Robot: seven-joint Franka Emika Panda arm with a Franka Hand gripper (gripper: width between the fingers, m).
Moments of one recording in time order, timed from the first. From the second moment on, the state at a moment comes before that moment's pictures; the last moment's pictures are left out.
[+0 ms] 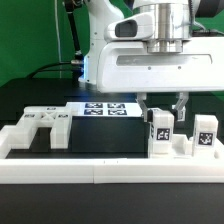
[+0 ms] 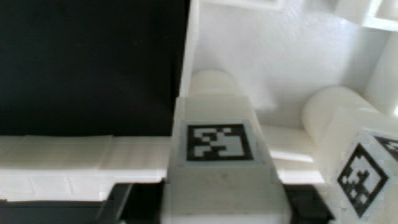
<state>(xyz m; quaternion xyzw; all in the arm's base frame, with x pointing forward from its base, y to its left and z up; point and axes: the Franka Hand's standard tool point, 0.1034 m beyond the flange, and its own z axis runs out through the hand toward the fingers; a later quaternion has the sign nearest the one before) 0.619 0.050 0.079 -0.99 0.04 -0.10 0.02</state>
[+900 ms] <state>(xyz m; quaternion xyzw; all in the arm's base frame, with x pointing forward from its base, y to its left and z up) 0.623 0.060 0.080 -0.85 0.52 -0.09 0.07</state>
